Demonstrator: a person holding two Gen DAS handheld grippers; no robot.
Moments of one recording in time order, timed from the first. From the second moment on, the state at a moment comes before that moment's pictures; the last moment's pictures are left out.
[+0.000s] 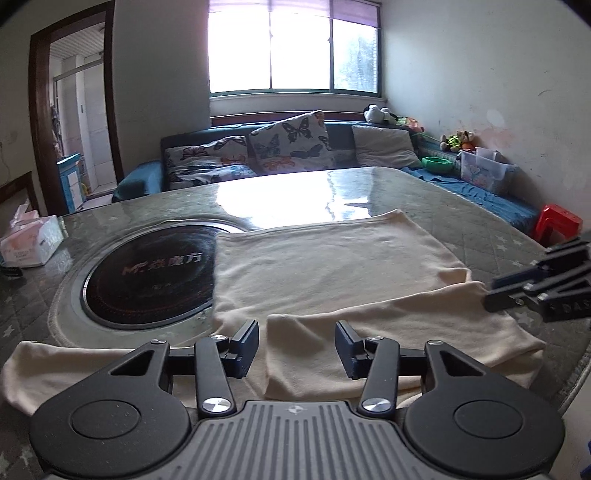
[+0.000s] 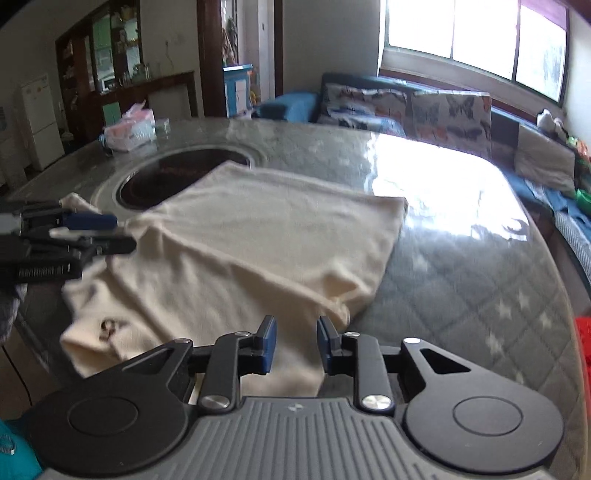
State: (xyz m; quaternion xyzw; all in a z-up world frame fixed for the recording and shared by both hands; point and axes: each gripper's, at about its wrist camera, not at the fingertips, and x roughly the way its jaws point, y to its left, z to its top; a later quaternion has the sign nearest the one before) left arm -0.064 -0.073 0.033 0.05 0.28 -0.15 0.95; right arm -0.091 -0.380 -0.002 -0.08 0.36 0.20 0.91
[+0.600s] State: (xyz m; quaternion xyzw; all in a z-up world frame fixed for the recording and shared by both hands) left arm -0.063 -0.054 0.011 0.05 0.31 -0.12 0.94; right arm -0.083 -0.348 -0.012 -0.14 0.36 0.25 0.89
